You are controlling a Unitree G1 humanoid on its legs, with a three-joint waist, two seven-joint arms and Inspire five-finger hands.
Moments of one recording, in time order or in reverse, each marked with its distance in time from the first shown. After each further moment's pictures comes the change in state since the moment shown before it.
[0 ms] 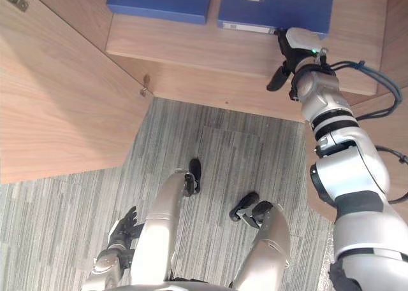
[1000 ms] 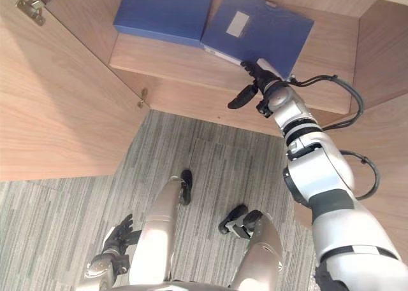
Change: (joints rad) left arm -0.012 0.032 0.044 0.074 0.030 0.004 -0.044; right arm -0.014 0.159 0.001 0.111 0.447 -0.030 0.102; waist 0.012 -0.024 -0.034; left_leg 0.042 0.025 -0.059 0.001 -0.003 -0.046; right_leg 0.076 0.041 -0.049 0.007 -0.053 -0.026
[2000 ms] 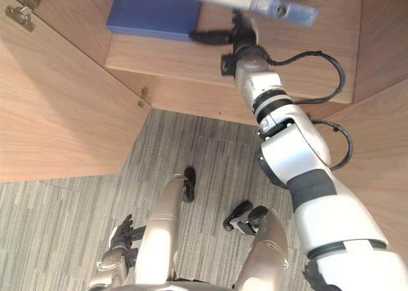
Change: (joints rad) left arm -0.082 -0.064 0.013 0.109 -0.007 -0.008 0.150; right arm -0.233 0.201 0.116 0.089 0.781 0.079 -0.243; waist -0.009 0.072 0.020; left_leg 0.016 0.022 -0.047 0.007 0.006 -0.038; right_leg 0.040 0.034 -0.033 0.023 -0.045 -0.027
